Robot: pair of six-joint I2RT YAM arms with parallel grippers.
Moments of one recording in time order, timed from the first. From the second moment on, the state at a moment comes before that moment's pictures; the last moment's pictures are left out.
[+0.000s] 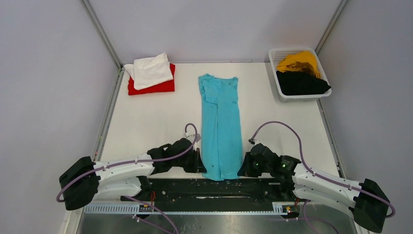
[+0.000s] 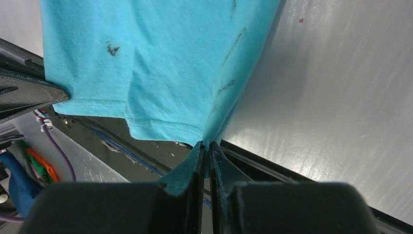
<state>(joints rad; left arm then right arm) -1.02 1.08 0.41 -0.14 0.19 -0.96 0.94 0.77 0.28 -0.42 -0.09 0.99</state>
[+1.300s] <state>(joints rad) -0.41 1.82 1.18 -0.13 0.30 -0.77 0.44 1.52 1.01 -0.35 -0.08 0.73</state>
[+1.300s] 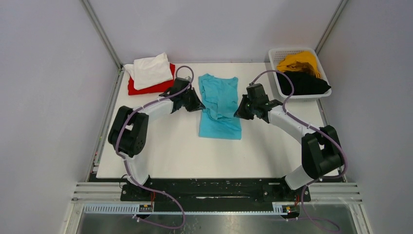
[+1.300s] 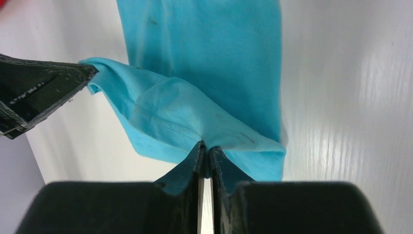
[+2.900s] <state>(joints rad) -0.54 1.71 0.84 -0.02 0.25 -0.74 0.44 1.47 0.65 -0.19 -0.22 0.68</state>
